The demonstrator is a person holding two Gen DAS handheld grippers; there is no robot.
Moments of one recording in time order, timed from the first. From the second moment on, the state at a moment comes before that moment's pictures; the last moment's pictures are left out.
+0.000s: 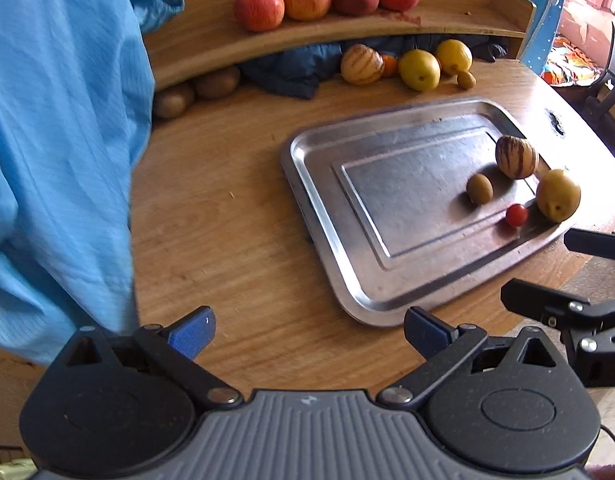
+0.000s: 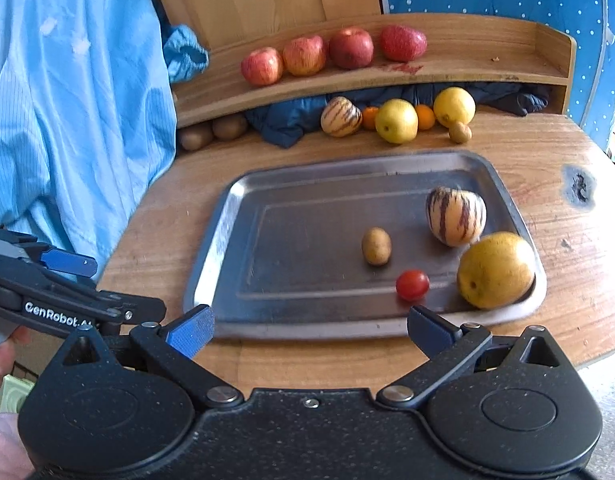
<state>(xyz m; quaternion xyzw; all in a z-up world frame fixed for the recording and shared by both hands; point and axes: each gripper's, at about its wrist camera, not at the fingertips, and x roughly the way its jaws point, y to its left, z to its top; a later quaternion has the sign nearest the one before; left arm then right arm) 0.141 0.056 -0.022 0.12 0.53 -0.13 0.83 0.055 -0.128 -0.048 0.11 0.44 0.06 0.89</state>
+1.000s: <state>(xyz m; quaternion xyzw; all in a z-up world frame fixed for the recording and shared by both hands) 0.282 -0.005 -0.011 0.13 0.44 -0.19 0.87 0.137 -0.149 -0.039 0.03 0.36 -0.06 0.93</state>
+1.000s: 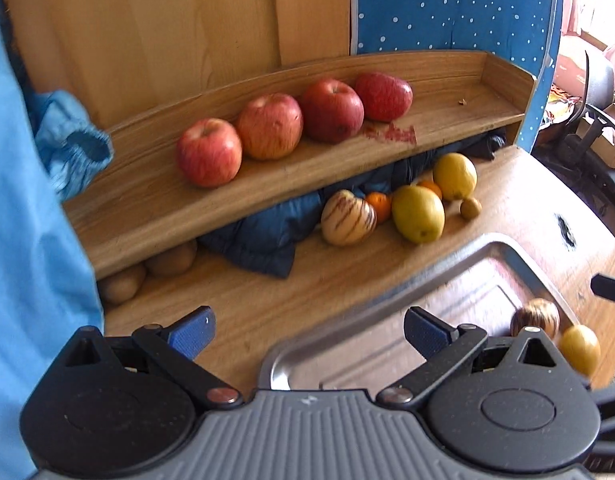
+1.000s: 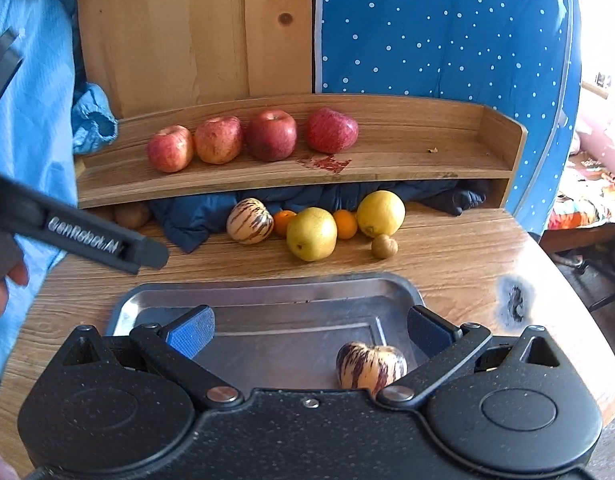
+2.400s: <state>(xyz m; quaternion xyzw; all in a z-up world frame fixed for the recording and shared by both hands) 0.428 -0.046 -0.095 -0.01 0.52 -0.28 0.81 0.314 -0.164 -0.107 -0.05 0.46 -0.04 0.89</state>
